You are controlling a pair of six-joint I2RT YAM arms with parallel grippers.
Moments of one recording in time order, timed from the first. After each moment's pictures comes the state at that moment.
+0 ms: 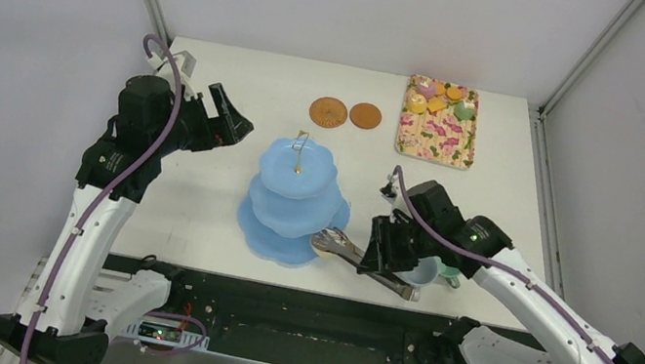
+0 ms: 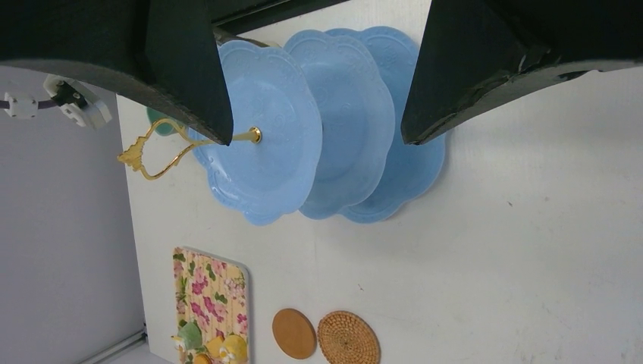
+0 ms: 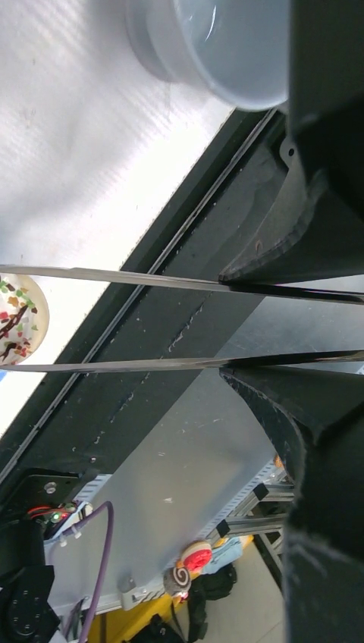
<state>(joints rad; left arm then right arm) -0.16 0.91 1.19 -0.70 0.19 -0.53 0.78 1.01 0.95 -0.95 -0.36 0.53</state>
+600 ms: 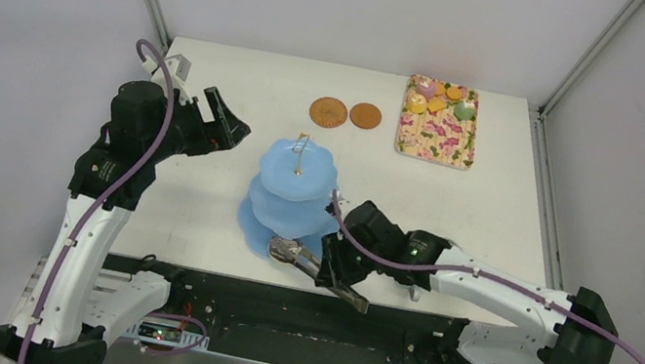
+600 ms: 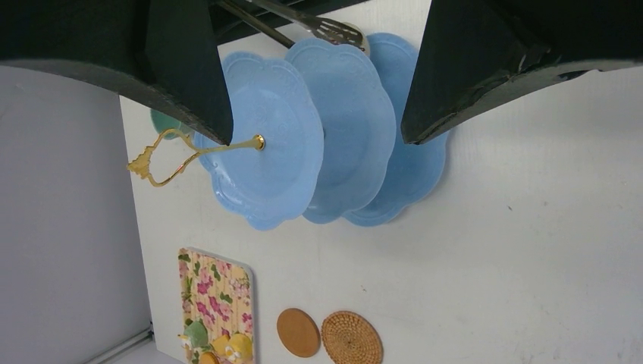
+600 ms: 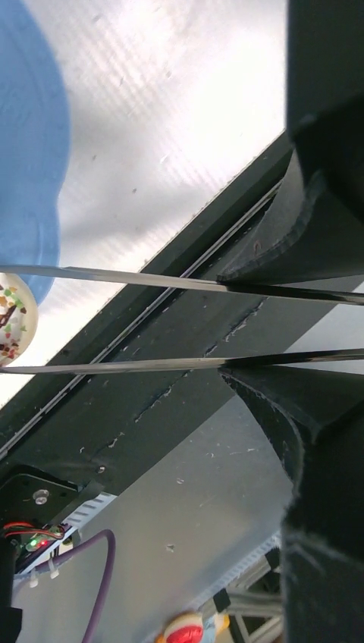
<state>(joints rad) -0.16 0.86 1.19 -0.72 0.19 -0.54 1.10 1.20 0.85 -0.57 -0.21 0.61</state>
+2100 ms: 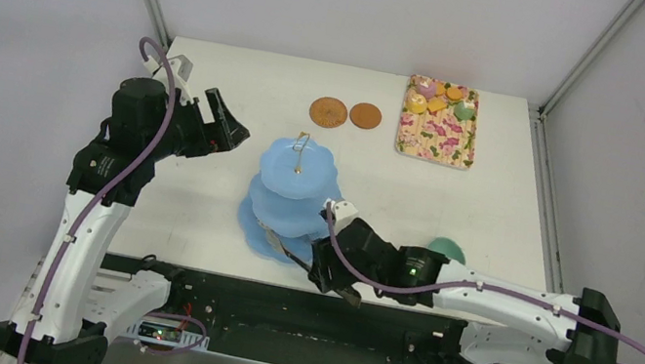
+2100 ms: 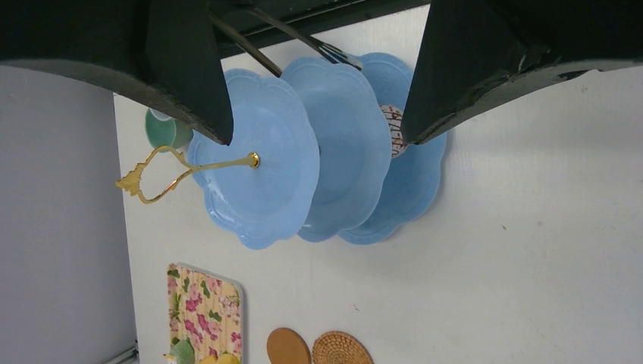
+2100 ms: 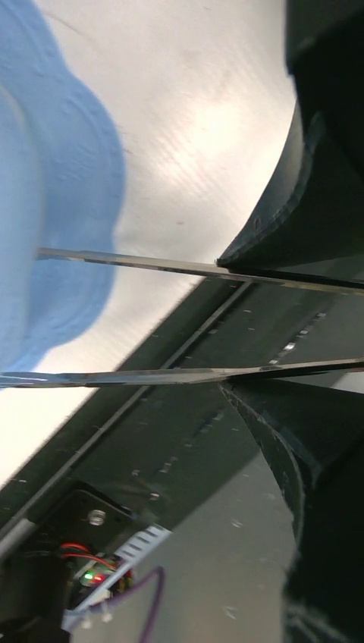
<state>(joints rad) -0.16 0.88 1.24 -0.81 0.19 -0.52 1.30 1.21 0.84 -0.42 0.17 0.59</state>
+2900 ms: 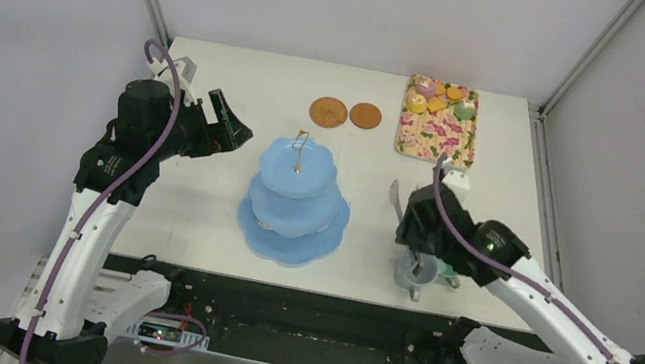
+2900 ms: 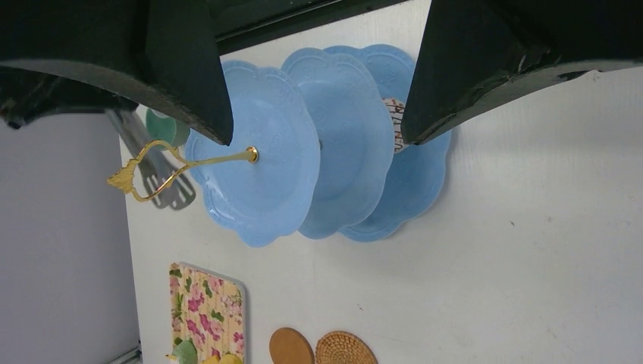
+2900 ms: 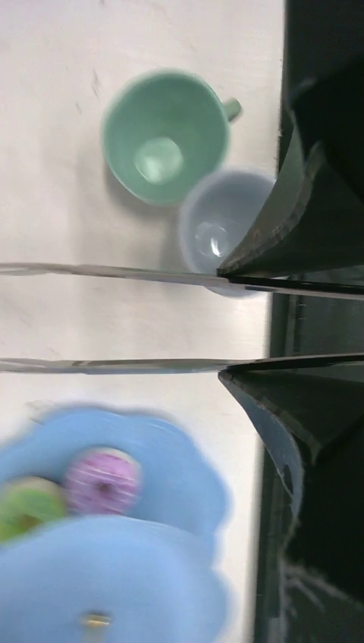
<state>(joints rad) -0.16 0.88 1.19 -0.74 0.20 -0.53 0.98 0.95 1.03 -1.06 0.43 0.84</state>
